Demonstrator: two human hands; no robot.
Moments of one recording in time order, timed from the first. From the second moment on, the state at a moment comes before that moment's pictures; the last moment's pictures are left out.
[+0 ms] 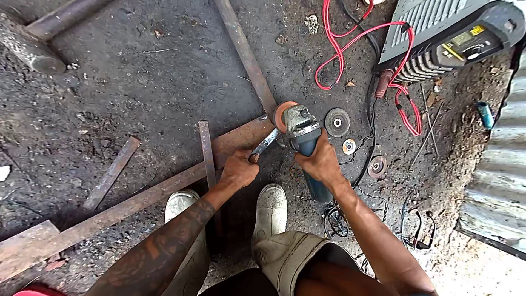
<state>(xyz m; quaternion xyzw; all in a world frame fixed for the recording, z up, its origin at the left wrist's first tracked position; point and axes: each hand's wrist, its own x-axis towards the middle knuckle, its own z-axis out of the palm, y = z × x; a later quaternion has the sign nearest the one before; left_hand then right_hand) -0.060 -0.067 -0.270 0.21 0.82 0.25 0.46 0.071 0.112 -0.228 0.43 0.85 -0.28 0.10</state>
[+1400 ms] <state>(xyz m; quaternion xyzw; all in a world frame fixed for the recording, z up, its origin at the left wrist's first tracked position) -0.057 -0.044 -0.188 0.00 0.68 0.39 0.62 0.125 0.159 -0.204 0.48 0.74 -0.45 -0.12</state>
